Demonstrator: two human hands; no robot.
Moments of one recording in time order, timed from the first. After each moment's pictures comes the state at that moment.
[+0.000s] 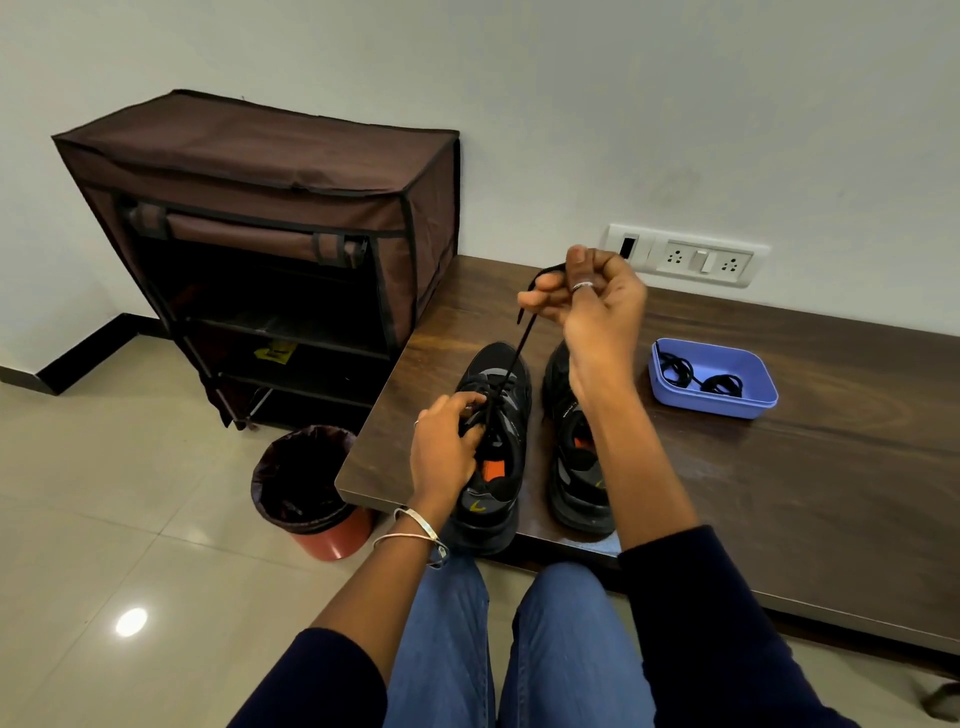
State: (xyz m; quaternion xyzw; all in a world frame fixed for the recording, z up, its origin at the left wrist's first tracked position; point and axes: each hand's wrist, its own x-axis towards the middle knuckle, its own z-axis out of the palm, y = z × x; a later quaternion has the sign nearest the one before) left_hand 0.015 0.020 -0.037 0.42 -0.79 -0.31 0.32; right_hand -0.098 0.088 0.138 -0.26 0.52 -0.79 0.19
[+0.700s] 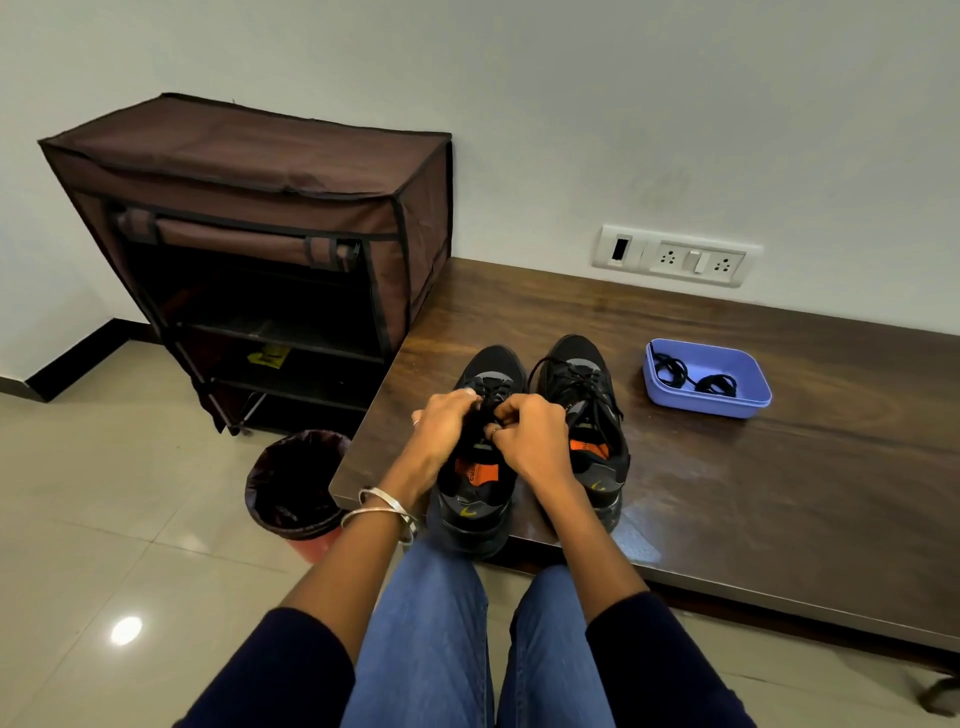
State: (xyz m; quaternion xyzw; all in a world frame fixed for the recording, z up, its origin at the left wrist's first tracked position) left_hand 0.008 0.001 -0.009 0.42 -0.69 -0.55 0.21; right_hand -0.079 0.094 0.020 -0.39 0.85 -0.32 0.13
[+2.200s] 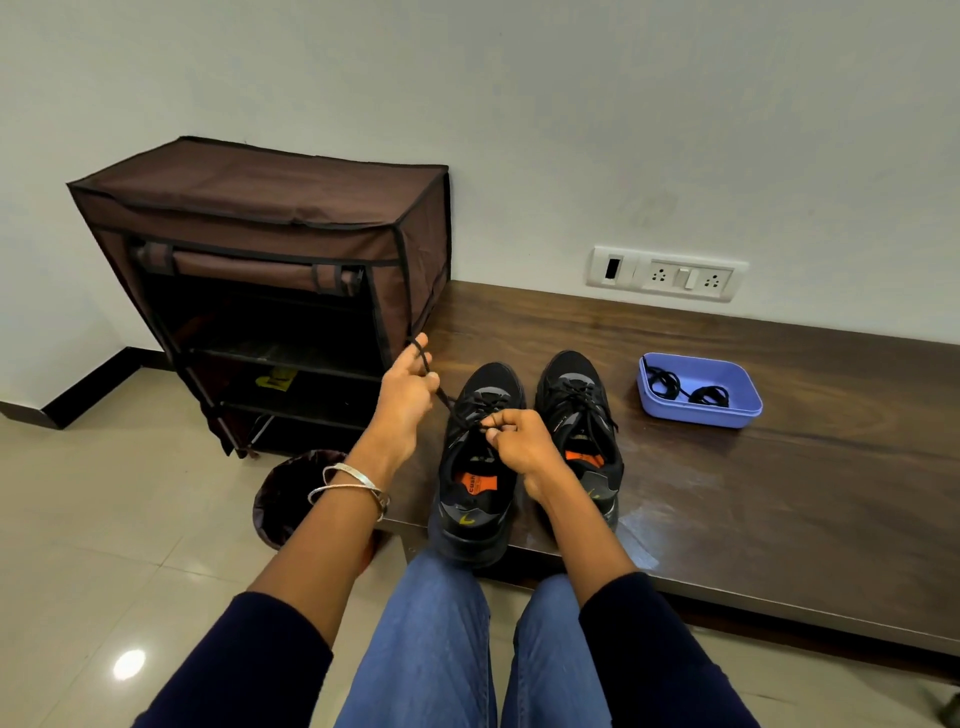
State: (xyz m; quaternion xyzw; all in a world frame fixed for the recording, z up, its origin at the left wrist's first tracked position) left_hand 0.024 -0.016 0.057 0.42 -0.54 -0.65 0.32; right_hand -0.085 0.077 0.006 -0.28 0.79 -0.44 0.32
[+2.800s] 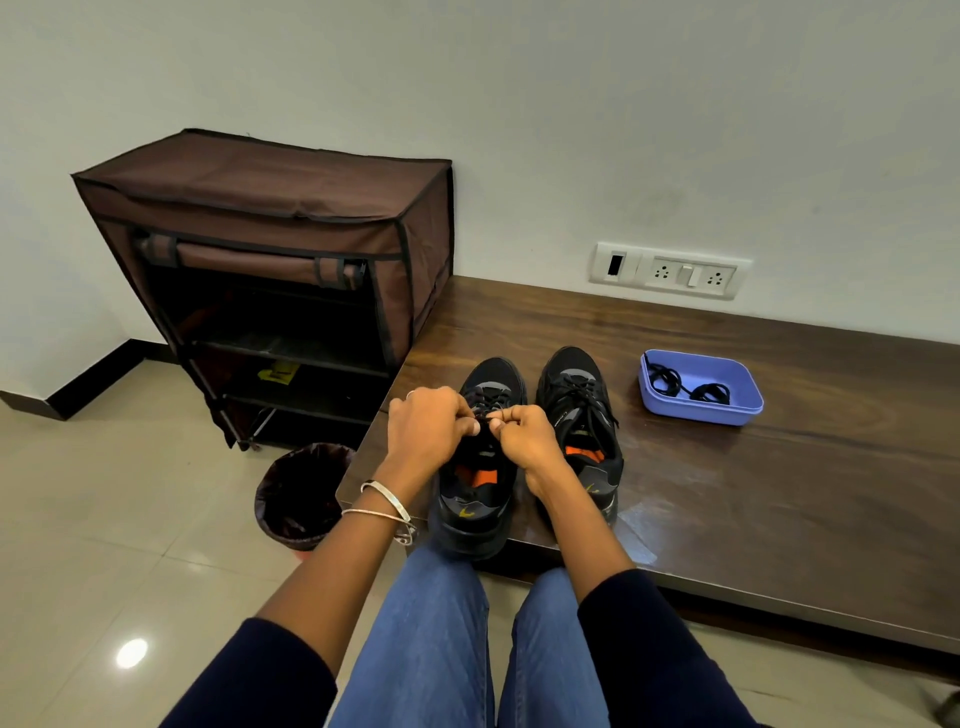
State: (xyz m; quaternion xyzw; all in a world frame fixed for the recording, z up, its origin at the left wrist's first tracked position) left_hand 0.027 0.009 0.038 0.41 -0.89 -0.12 0.14; right_hand -0.084 0.085 0.011 -0.26 0.77 -0.48 0.32
